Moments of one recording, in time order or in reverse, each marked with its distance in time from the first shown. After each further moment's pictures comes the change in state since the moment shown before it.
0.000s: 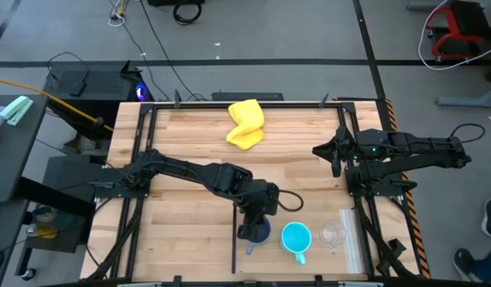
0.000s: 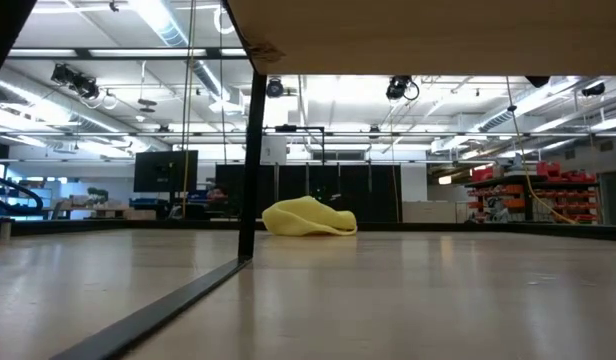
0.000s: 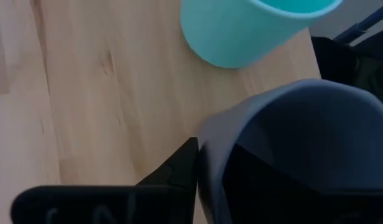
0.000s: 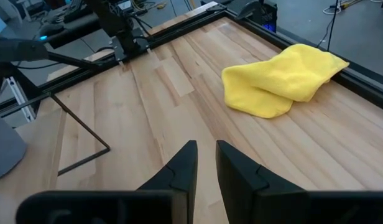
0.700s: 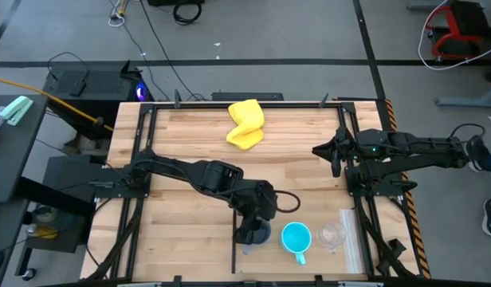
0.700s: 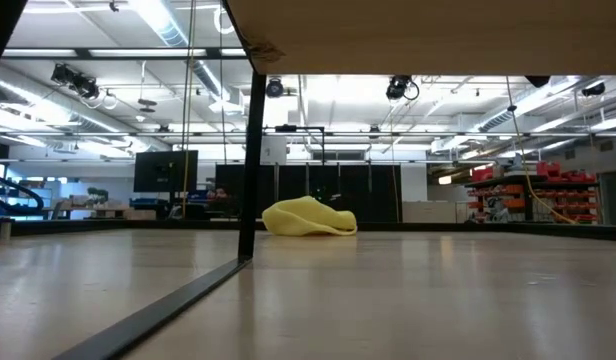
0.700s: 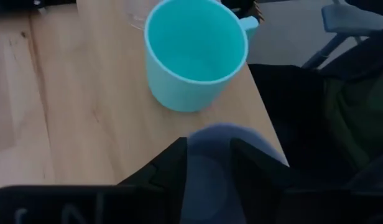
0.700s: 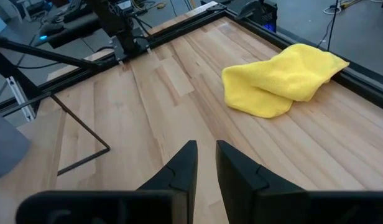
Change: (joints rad) left arm -0.024 -0.036 0.095 0.034 0.006 0.041; right arm 0.000 -0.001 0.000 0.000 0.000 0.000
